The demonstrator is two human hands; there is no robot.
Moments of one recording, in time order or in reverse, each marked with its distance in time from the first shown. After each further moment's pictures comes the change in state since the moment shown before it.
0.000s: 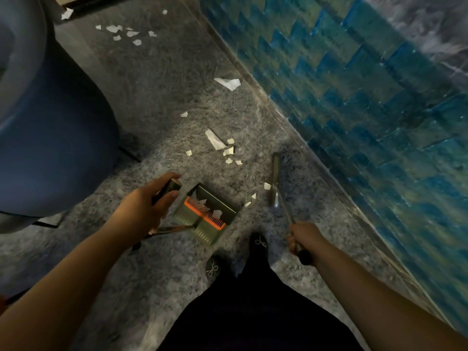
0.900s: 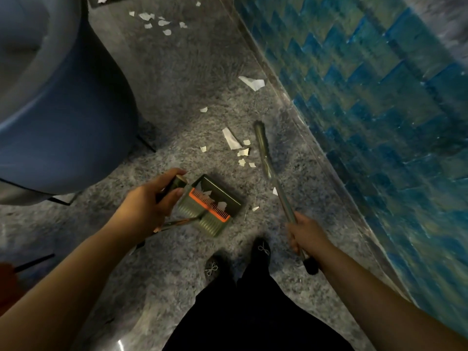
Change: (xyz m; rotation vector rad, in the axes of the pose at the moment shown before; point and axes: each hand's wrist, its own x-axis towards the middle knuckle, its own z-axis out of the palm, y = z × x) left_hand 0.001 -0.001 0.000 -0.010 0.115 -0.031; right_hand 0.001 -0.042 0.015 -0.280 -0.126 -0.314
